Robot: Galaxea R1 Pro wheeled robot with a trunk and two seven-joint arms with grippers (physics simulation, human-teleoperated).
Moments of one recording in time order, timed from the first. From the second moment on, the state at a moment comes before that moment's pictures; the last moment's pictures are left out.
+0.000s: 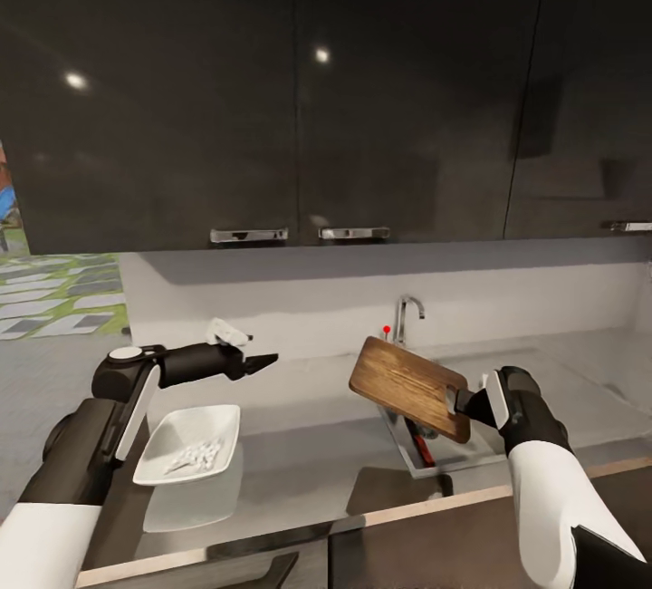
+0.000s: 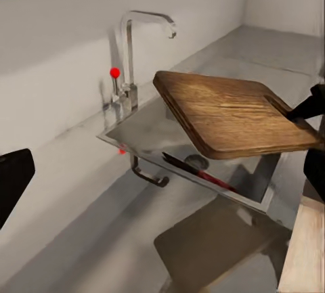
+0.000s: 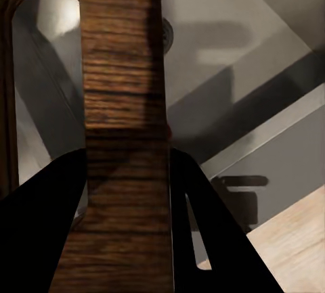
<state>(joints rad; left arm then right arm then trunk) -0.61 0.17 -0.04 -1.43 0.02 0.70 -0.90 -0.82 -0.01 -0.50 -0.77 0.08 0.98 -0.10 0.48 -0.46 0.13</state>
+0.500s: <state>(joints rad) -0.61 0.17 -0.03 -1.43 0.02 0.70 -0.91 -0.82 0.02 -0.55 -0.68 -0.13 0.93 -0.25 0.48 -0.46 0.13</state>
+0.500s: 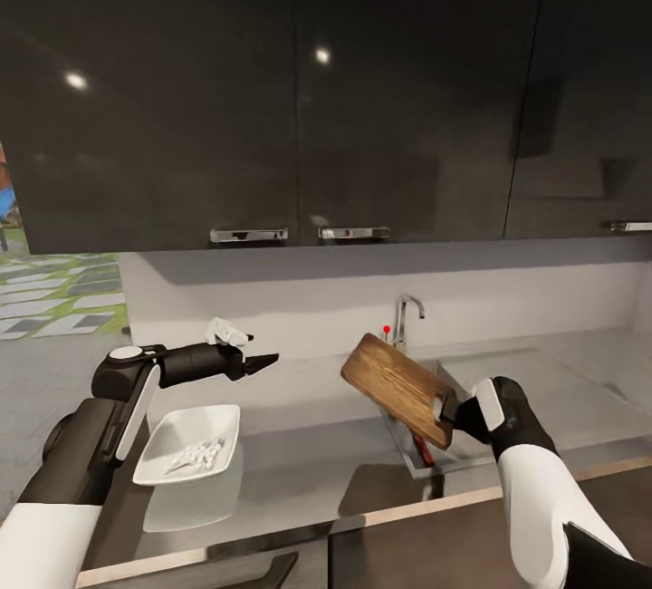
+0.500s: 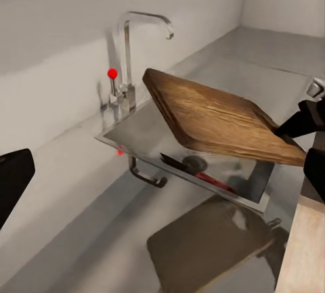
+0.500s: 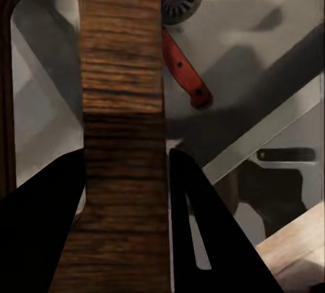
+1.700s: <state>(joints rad) -0.61 0.16 -0.04 -1.43 0.02 0.70 -0.91 -0.86 0.08 -0.54 -0.65 -0.64 0.43 -0.96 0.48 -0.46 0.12</state>
